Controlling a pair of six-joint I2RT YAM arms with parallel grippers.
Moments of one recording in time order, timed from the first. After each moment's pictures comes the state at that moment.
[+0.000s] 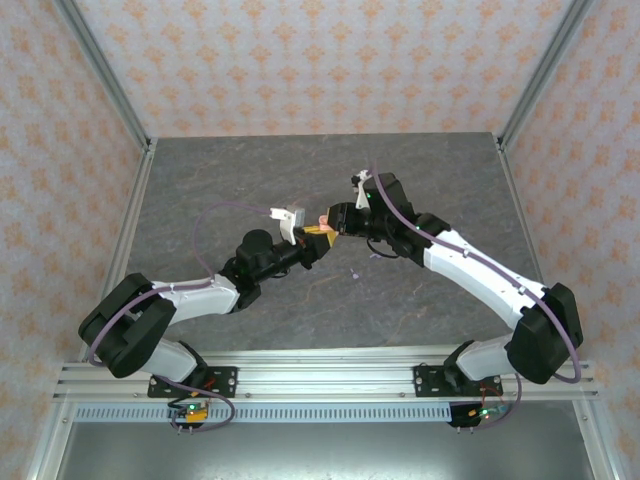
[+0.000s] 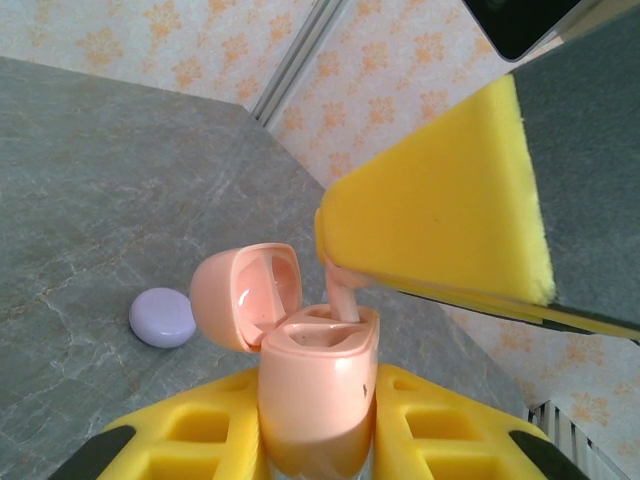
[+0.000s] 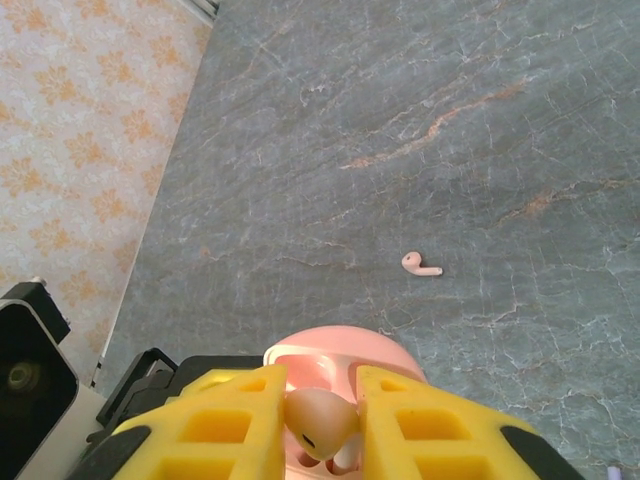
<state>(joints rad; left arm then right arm) -0.64 1.44 0.53 0.82 0.26 -0.57 0.66 1.37 1.11 -0.34 -0.19 0.66</state>
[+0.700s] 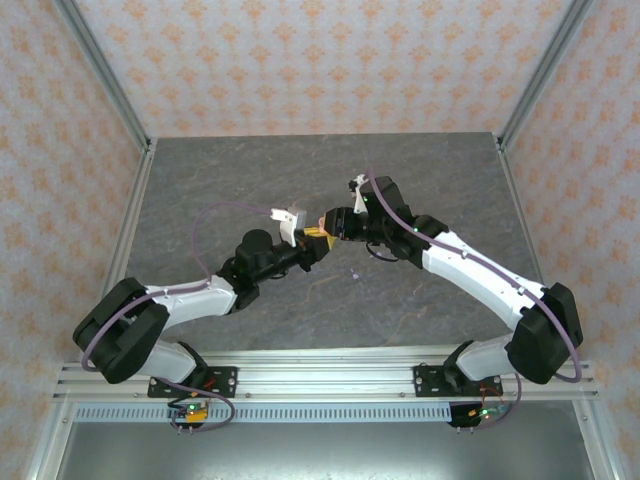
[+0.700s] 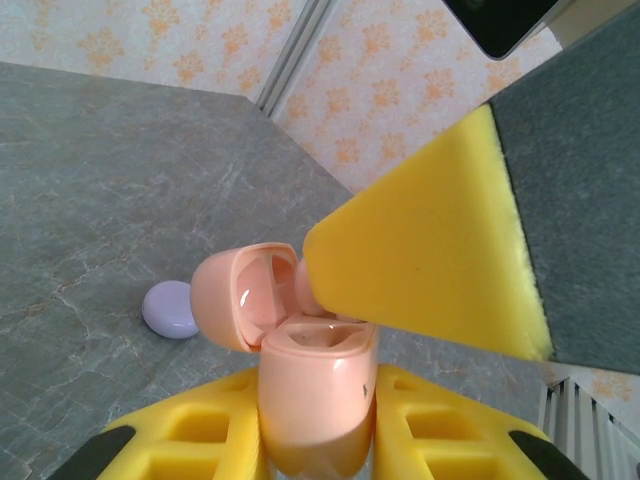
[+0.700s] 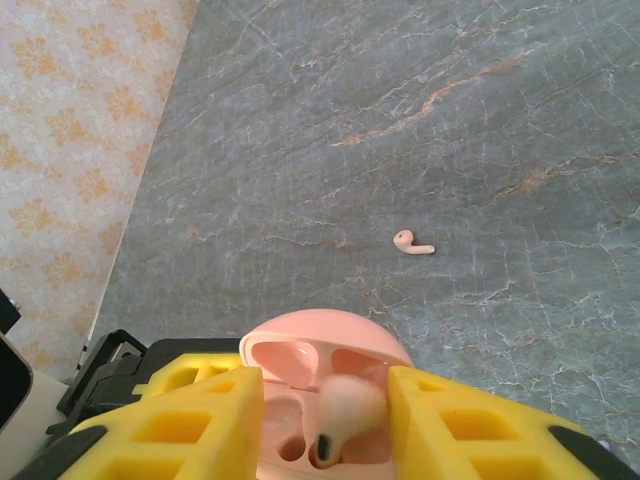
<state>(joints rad) -0.64 1.40 0.54 0.74 0.26 -0.50 0.68 1.37 1.11 -0.38 -0.18 0.65</state>
